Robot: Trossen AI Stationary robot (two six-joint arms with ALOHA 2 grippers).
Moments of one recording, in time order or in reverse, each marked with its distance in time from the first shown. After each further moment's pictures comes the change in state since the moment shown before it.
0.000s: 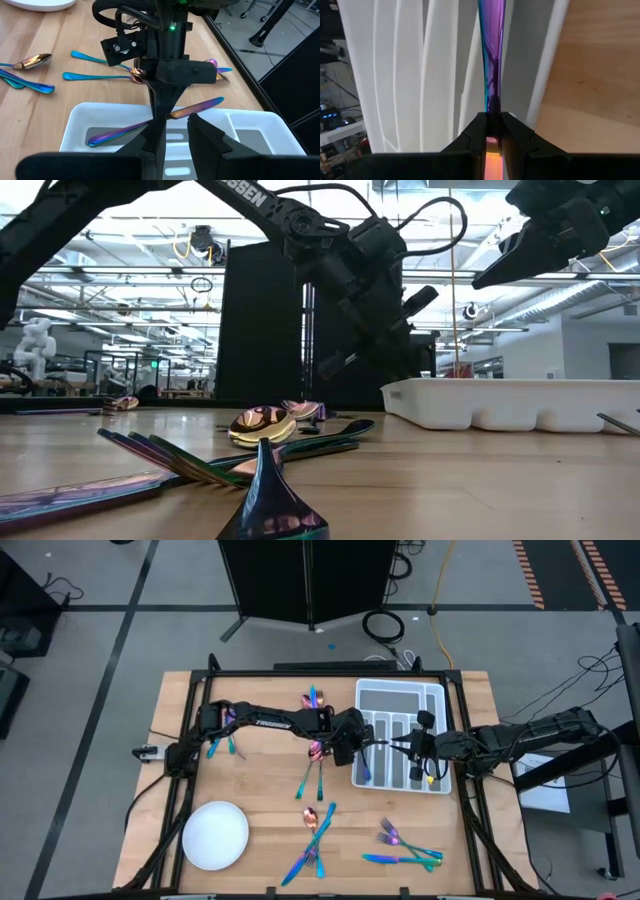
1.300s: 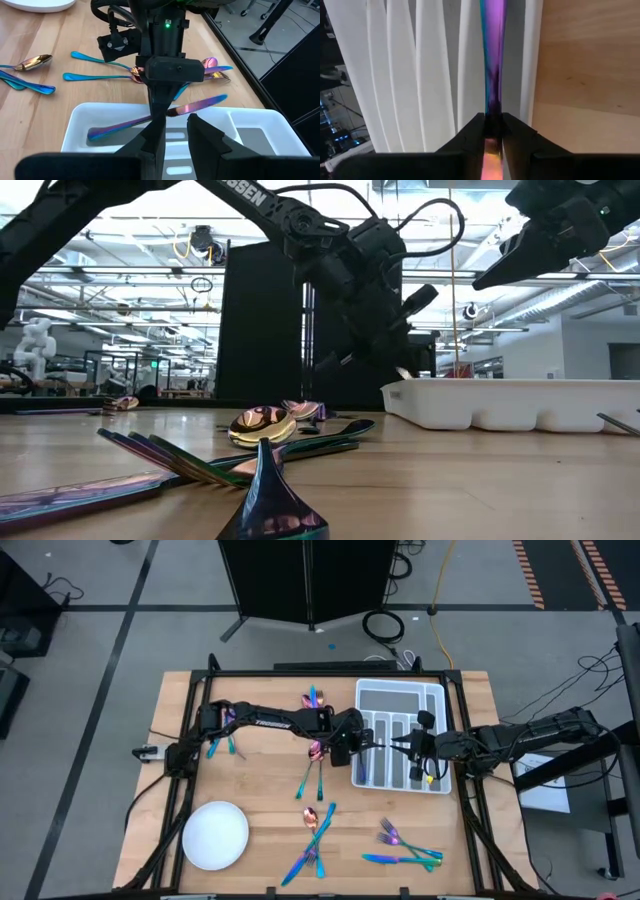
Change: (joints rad) left arm 0.000 -0.002 0.000 -0.035 0.028 0.132; right arm 0.000 0.000 0.000 -0.006 -0.002 0.021
